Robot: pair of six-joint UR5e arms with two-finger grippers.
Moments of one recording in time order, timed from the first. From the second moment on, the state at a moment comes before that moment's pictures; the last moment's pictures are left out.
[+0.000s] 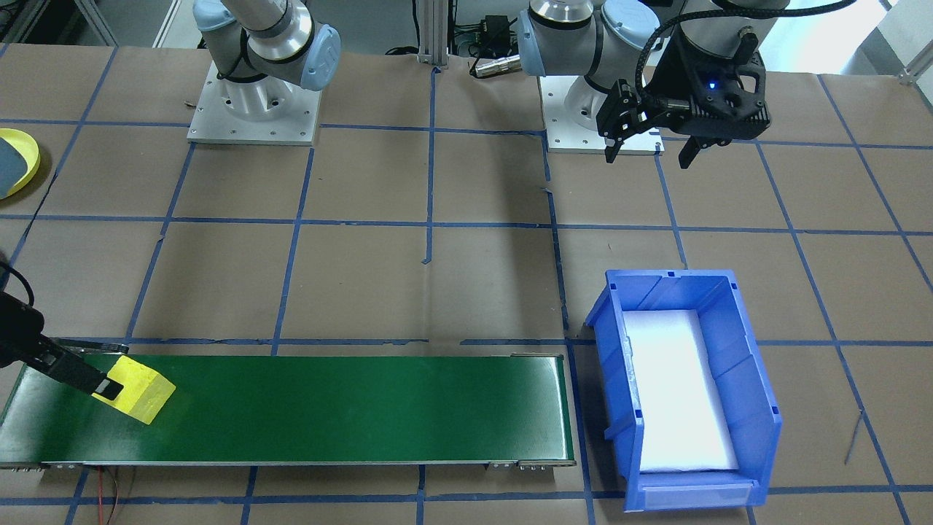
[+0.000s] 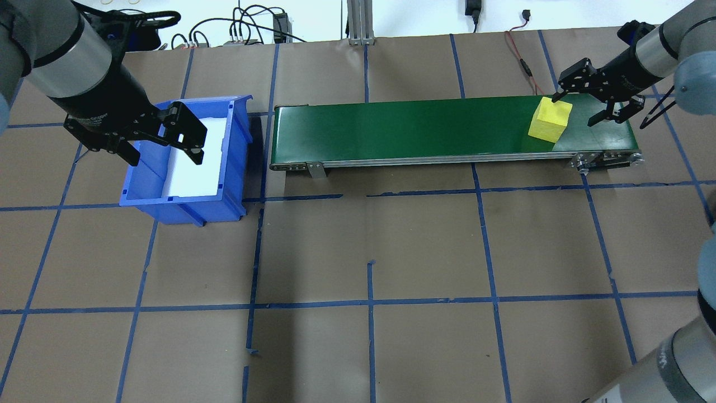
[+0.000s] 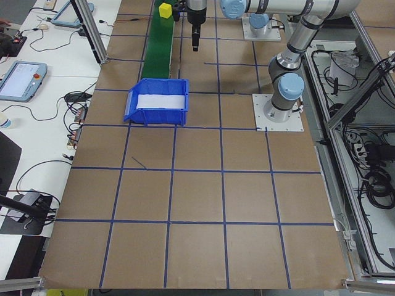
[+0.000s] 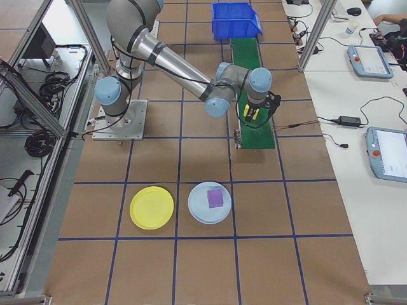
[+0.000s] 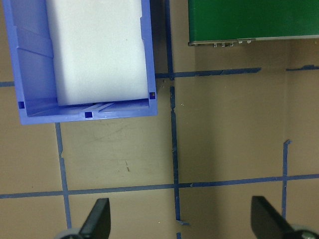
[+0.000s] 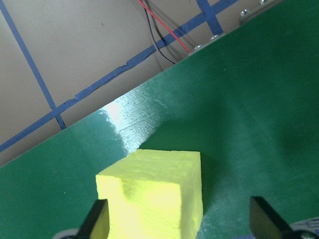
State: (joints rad) left arm -1.51 -1.46 -1.64 -1.61 1.54 0.11; right arm 1.15 -1.14 1.60 -2.03 -1.21 0.05
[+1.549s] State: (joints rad) left arm -1.50 -1.46 -1.65 -1.61 1.55 0.13; right arm 1.07 -1.18 1.57 -1.89 -1.45 0.02
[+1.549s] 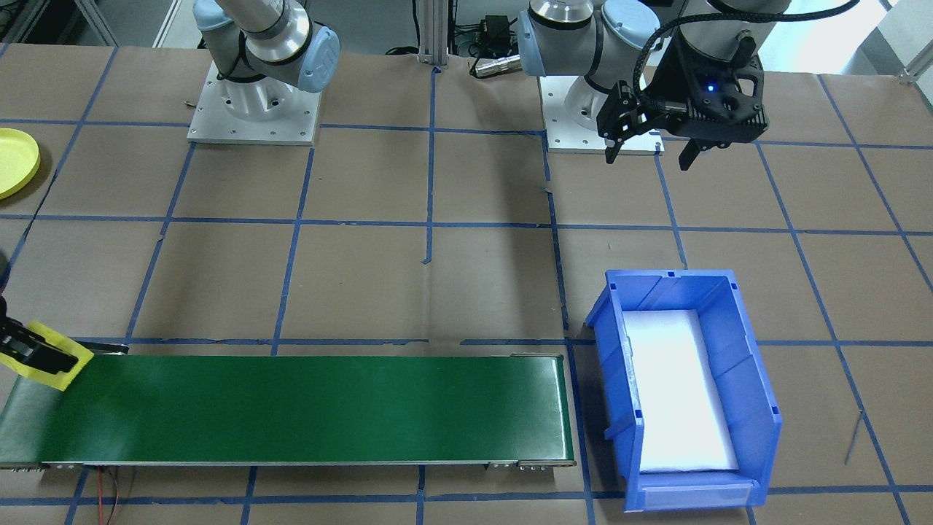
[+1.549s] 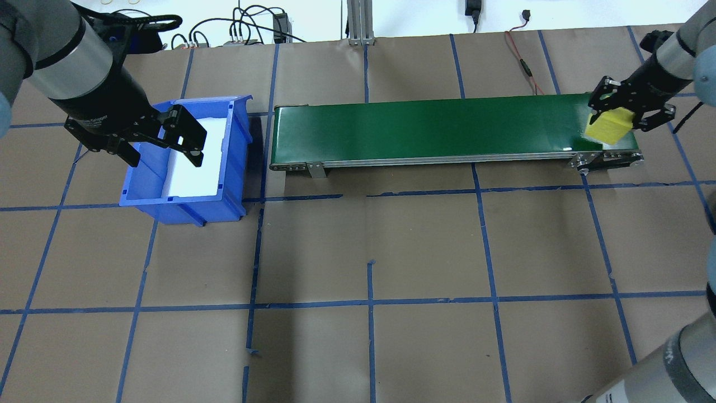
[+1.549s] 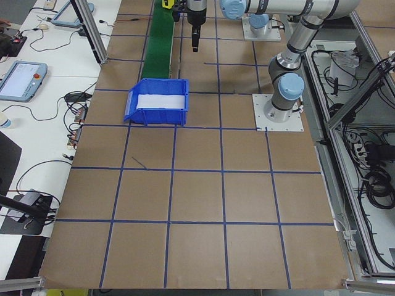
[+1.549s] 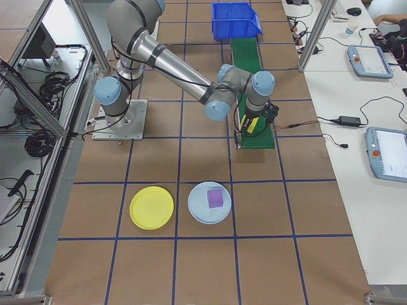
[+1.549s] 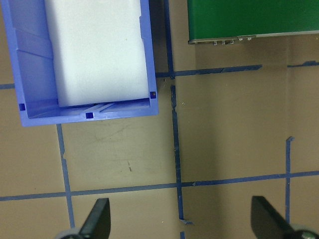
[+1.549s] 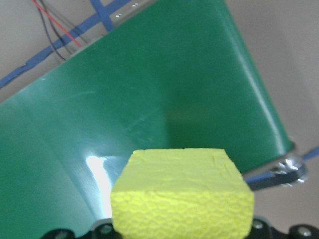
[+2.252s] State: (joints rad) left arm -1.50 -1.46 -1.66 -1.61 1.54 0.13; right arm 0.55 -1.29 1.79 -1.85 -1.54 -0.20
